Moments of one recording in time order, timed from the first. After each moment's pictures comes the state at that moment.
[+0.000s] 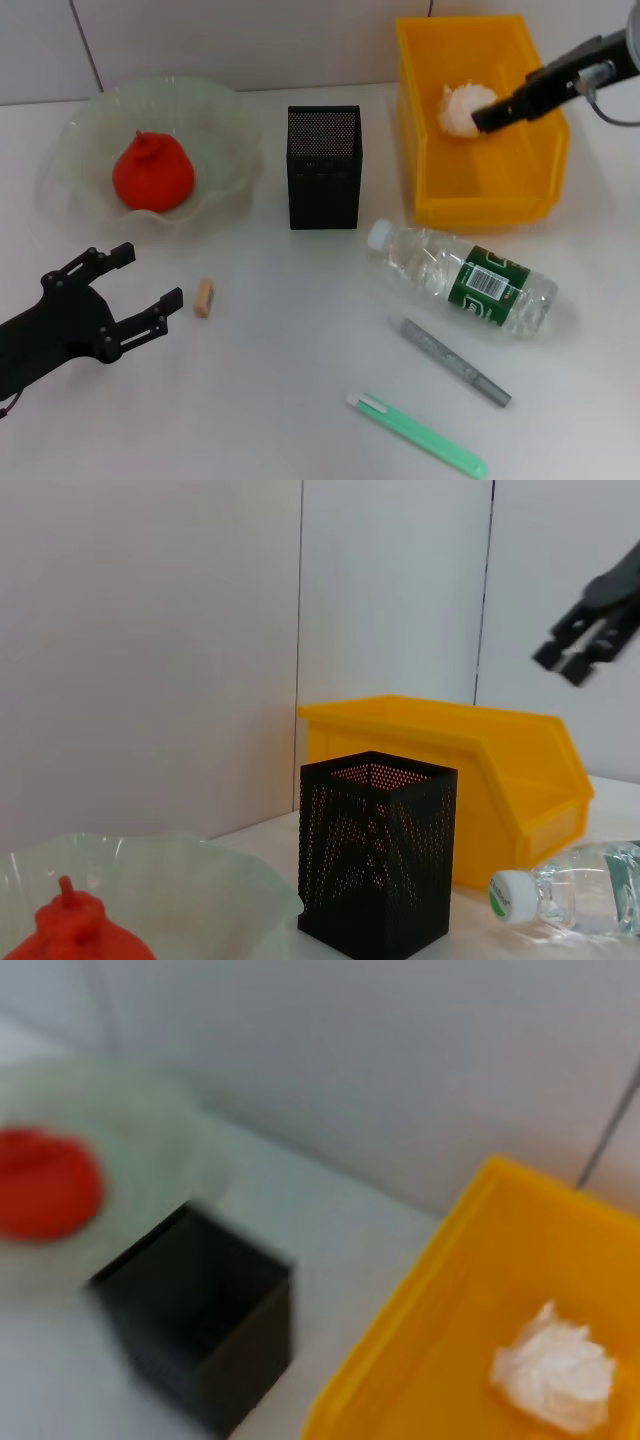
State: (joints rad) left arm -0.31 -2.07 0.87 0.43 1.54 1.40 -0.84; right arm 0.61 2.08 -1.12 -1.62 -2.67 -1.55 2.60
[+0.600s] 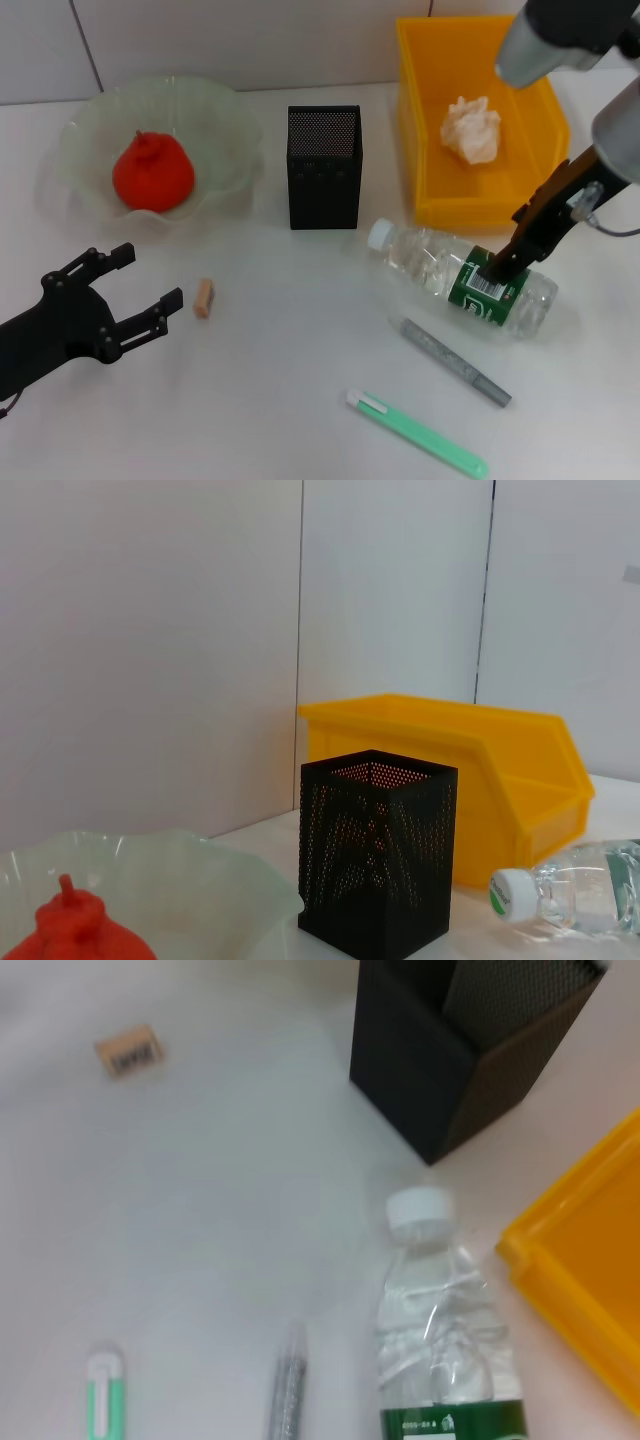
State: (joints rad) left arm -0.31 -2.07 0.87 0.43 1.54 1.40 -0.84; right arm 0.67 2.08 -1.26 -1.53 -2.71 -1.83 2.51
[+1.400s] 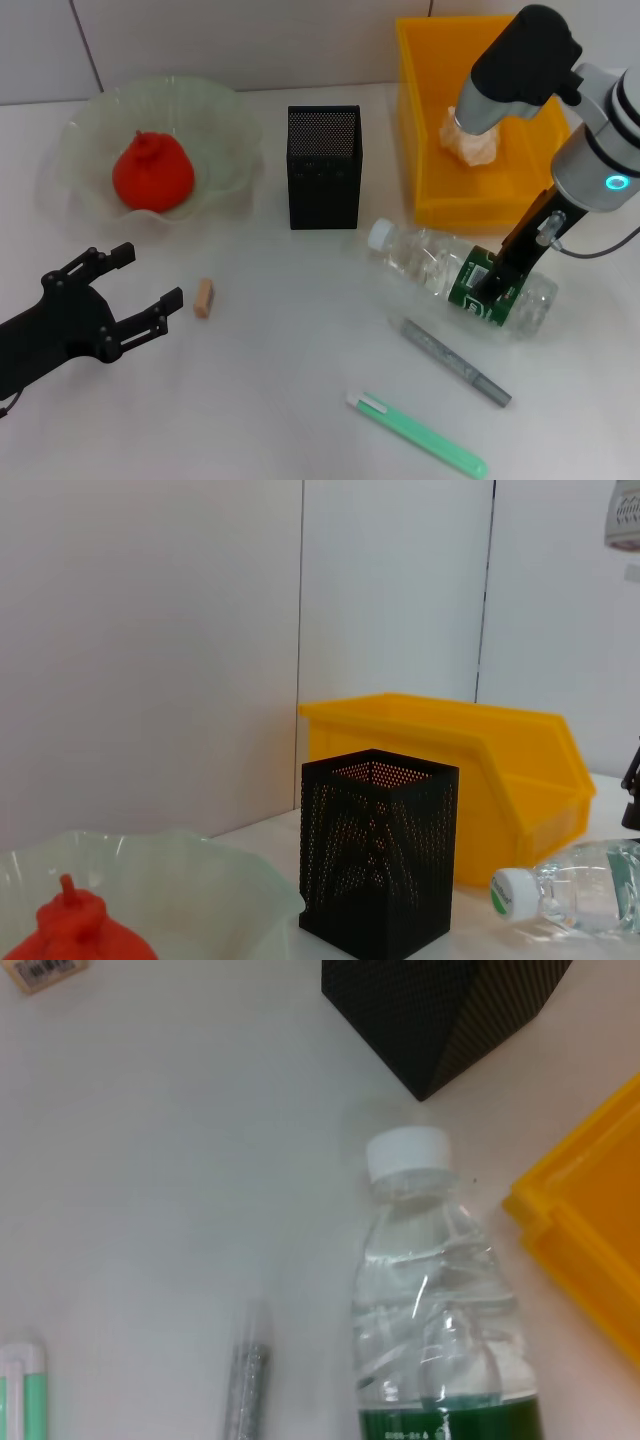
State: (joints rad) left arm -0.31 -2.07 0.87 0.43 1.54 1.39 -0.84; right arm 0.71 2.08 -1.32 -1.26 -2.76 -1.65 2.51
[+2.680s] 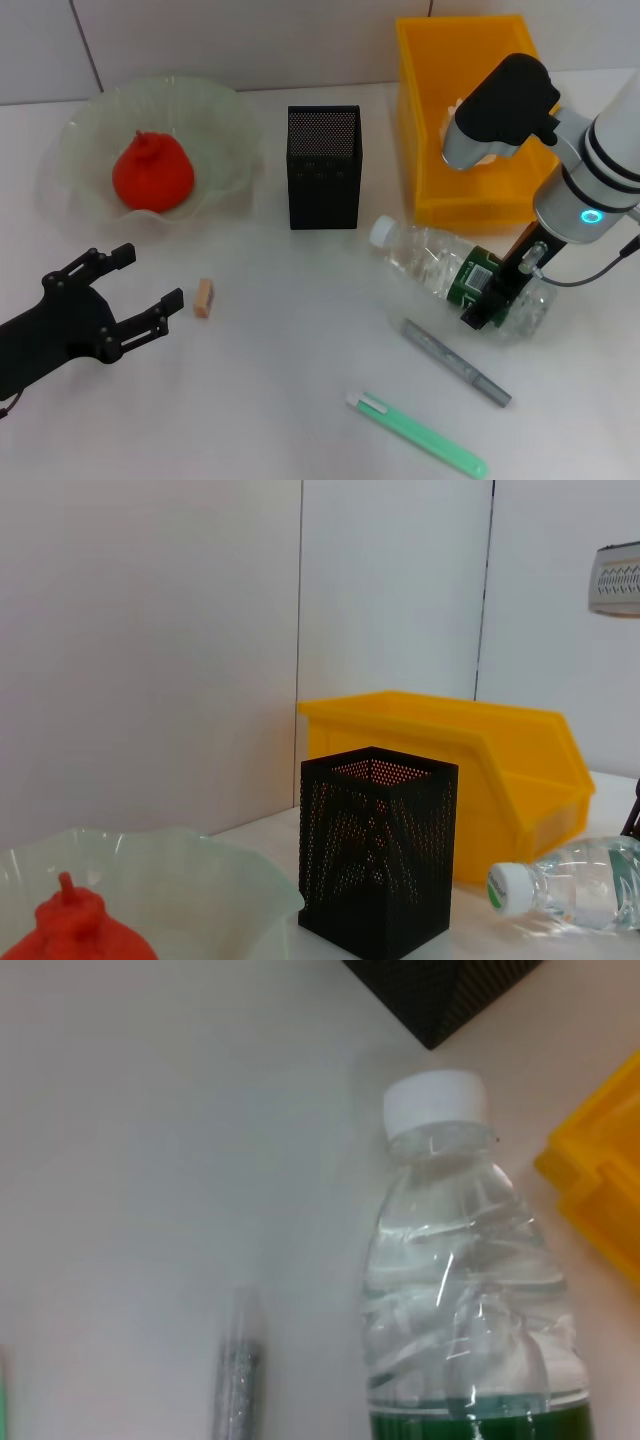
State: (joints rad) left arm -0.31 -2.07 0.87 0.43 1.54 1.39 -0.84; right arm 0.72 2.08 -1.36 -1.08 -2.75 -1.51 2.52
